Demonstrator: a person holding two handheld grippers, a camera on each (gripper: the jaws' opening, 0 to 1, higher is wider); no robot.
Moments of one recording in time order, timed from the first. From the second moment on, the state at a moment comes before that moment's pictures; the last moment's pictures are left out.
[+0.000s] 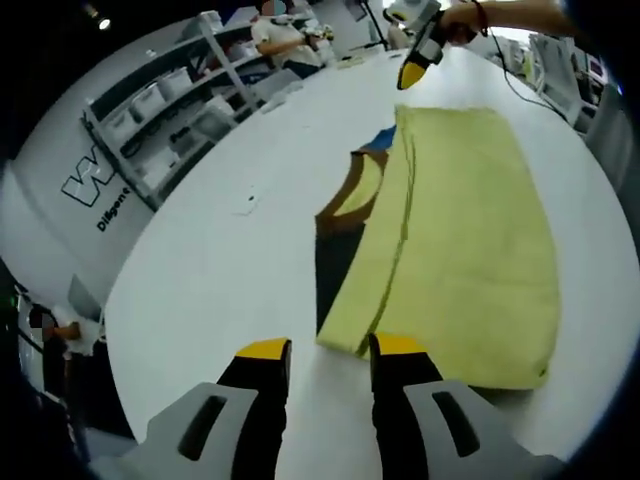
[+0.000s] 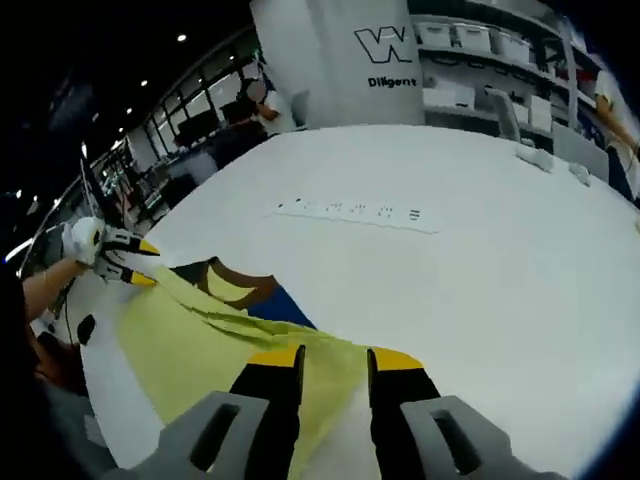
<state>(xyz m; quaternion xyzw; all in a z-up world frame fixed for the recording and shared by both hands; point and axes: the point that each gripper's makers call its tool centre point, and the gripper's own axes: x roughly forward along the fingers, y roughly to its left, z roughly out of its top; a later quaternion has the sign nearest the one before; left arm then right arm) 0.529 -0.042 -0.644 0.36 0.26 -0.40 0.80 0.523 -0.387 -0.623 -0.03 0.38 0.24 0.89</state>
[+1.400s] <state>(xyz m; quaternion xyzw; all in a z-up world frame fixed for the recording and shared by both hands) 0.557 -0.051 -0.669 0.15 0.33 -0.36 0.86 0.532 -0.386 -0.673 0.13 0.44 0.19 0.87</state>
